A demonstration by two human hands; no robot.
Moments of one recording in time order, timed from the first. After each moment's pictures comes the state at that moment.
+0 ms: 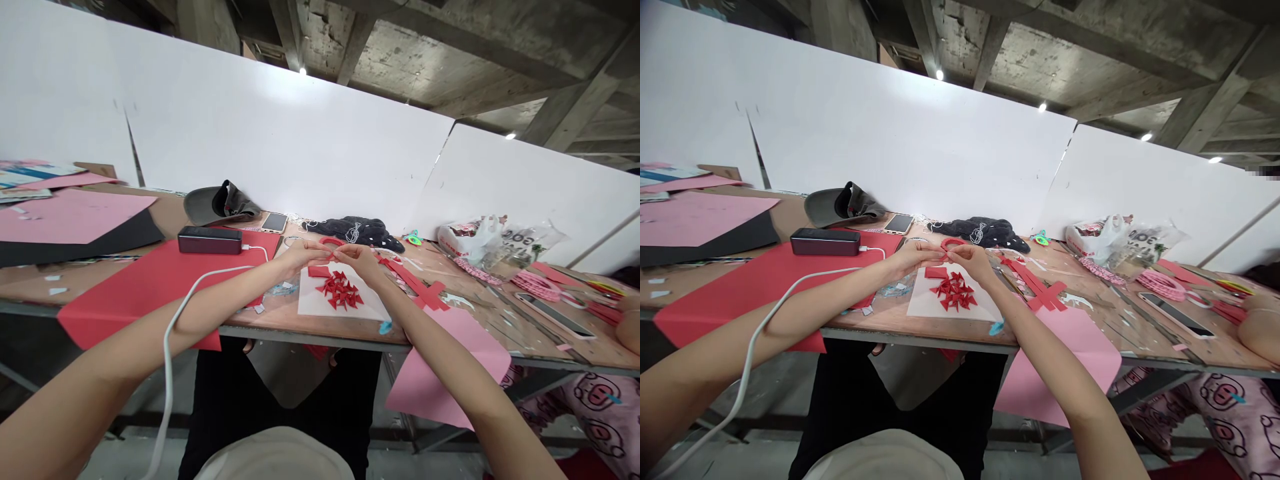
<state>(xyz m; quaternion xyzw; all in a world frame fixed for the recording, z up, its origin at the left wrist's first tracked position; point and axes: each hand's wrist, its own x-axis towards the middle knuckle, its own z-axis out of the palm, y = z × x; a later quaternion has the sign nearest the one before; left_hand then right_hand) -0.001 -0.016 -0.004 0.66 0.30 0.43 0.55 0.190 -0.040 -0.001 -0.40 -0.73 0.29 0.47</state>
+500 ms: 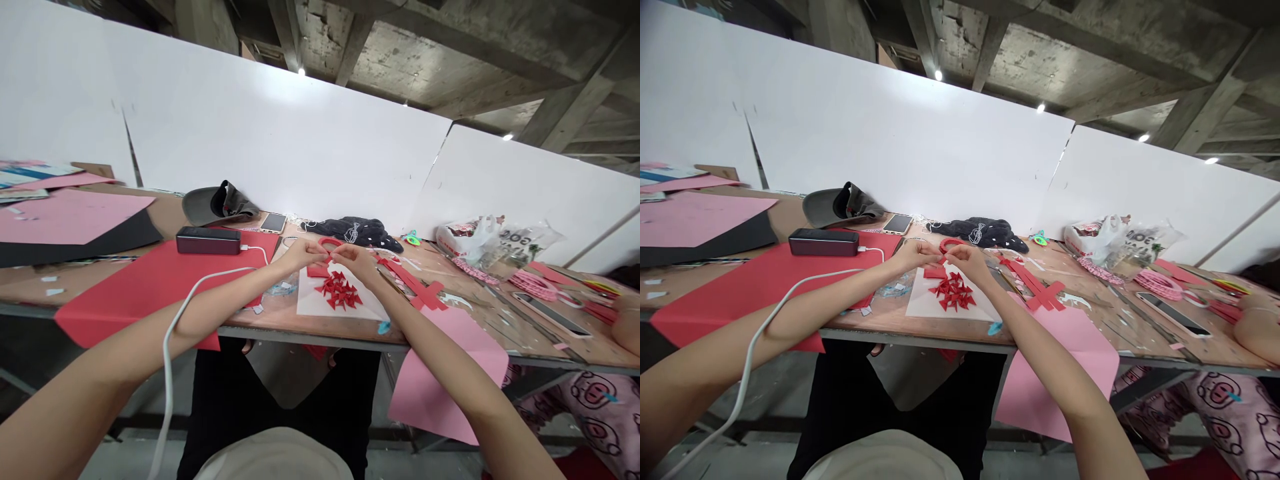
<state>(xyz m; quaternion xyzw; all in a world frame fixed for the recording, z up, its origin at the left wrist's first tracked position) 0.000 -0.006 -0.008 0.70 0.31 0.41 0.49 0.185 -0.039 0.001 -0.40 -0.73 0.28 0.47</state>
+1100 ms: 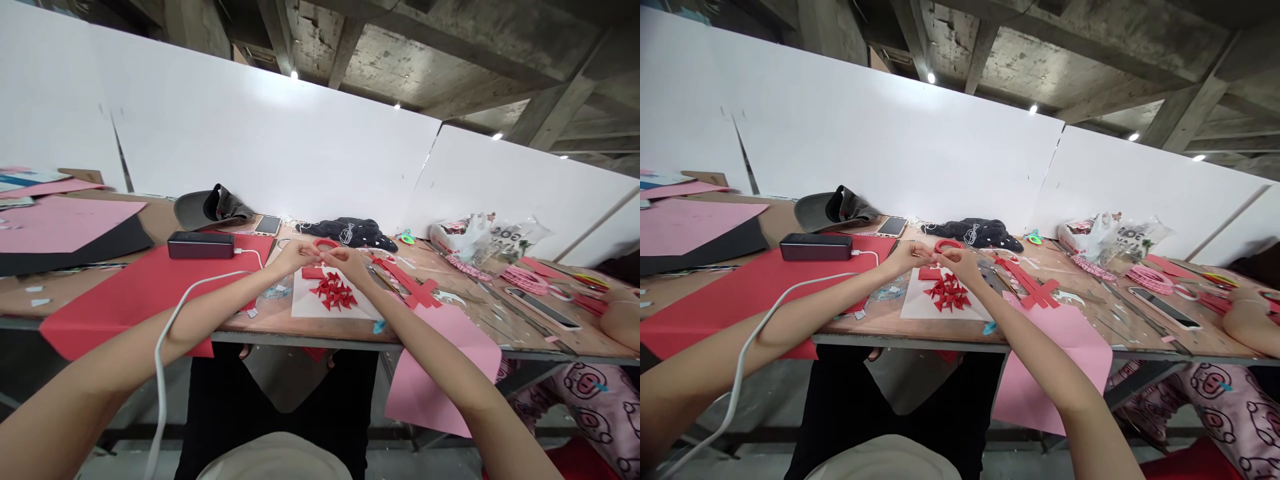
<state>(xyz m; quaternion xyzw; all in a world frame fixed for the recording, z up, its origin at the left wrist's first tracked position) -0.001 -0.004 -0.008 0.75 0.29 0.44 0.41 0.181 -0.034 -0.008 -0.40 -0.76 0.21 0.46</state>
